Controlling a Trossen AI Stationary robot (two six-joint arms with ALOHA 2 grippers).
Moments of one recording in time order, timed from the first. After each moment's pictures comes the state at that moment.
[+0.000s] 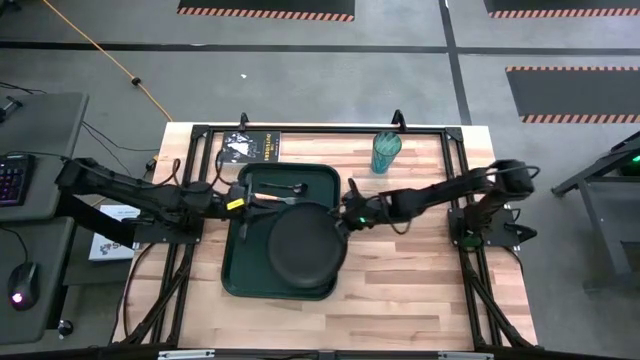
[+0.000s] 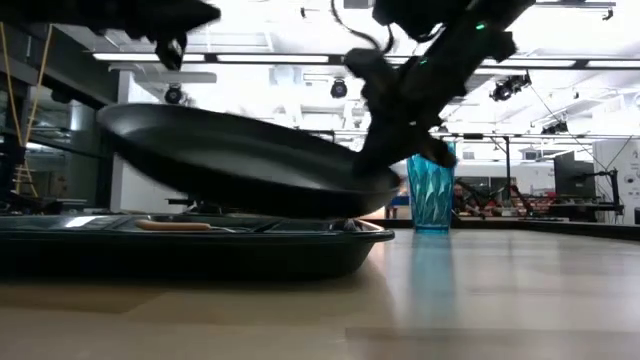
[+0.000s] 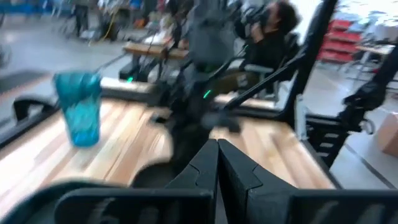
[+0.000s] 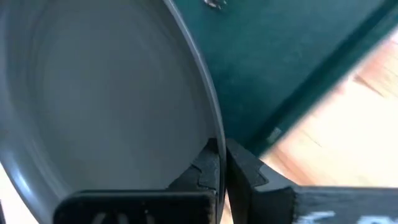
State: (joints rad) left arm -0.19 0.80 0.39 0.34 -0.19 -0.15; right arm 0.08 1.66 0.96 -0.14 0.13 0.93
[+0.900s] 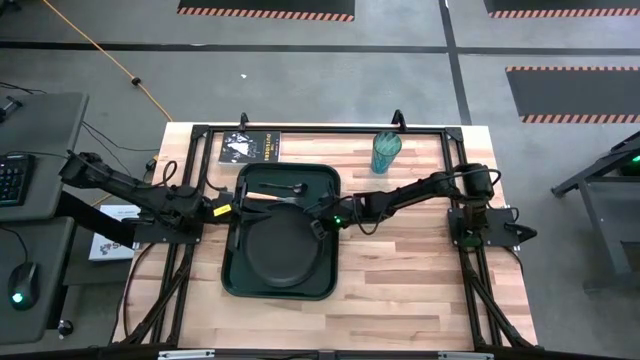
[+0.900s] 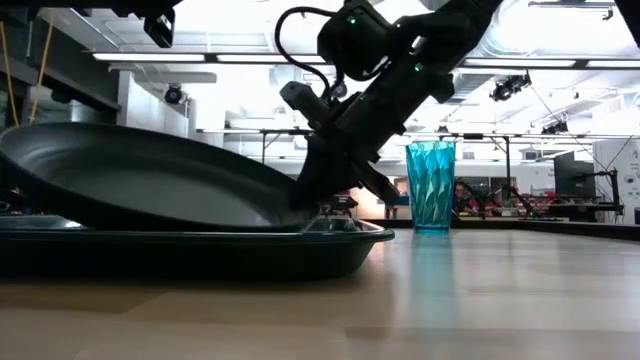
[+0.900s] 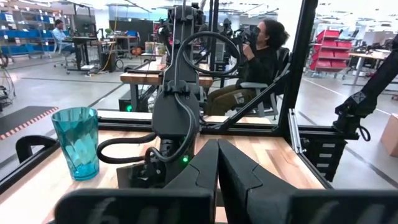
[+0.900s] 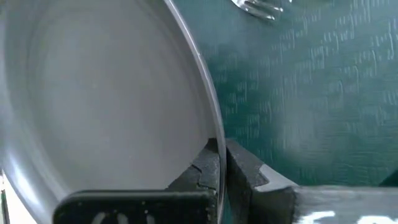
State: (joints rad) left arm -0.31 0.75 0.39 0.39 -0.30 -0.04; right arm 0.03 1.95 1.13 0.04 0.05 0.94
